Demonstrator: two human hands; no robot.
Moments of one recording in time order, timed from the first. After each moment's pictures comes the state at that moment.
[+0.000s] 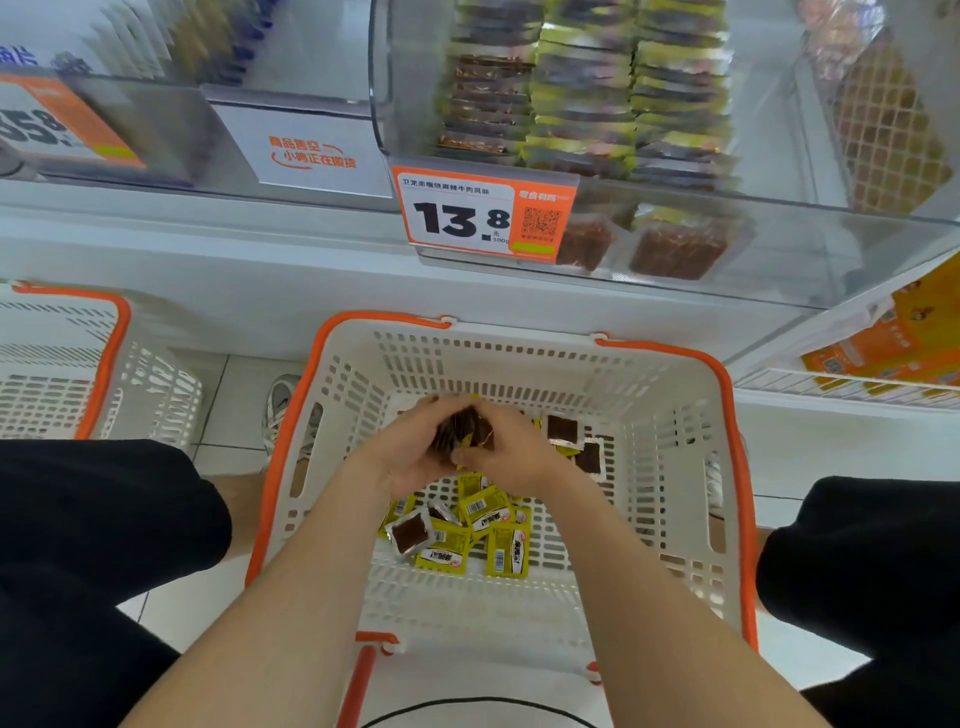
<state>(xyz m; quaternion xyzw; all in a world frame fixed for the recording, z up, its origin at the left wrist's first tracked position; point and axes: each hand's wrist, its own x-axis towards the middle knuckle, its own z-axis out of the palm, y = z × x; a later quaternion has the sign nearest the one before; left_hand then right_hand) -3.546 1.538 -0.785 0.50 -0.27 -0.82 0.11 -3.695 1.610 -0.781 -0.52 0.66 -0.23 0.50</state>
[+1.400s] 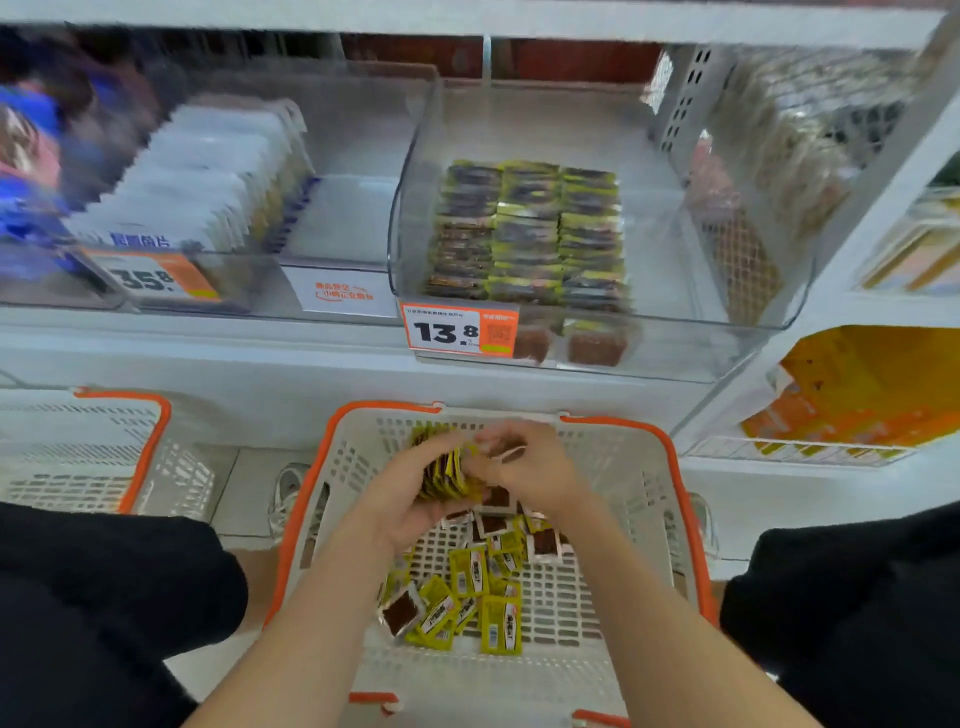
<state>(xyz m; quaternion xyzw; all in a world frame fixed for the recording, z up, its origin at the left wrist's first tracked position) -3.558 1.557 -0.676 0.46 -0.30 -0.81 0.19 -3.720 1.615 -0.693 -0.41 0.71 -0.39 0.42</state>
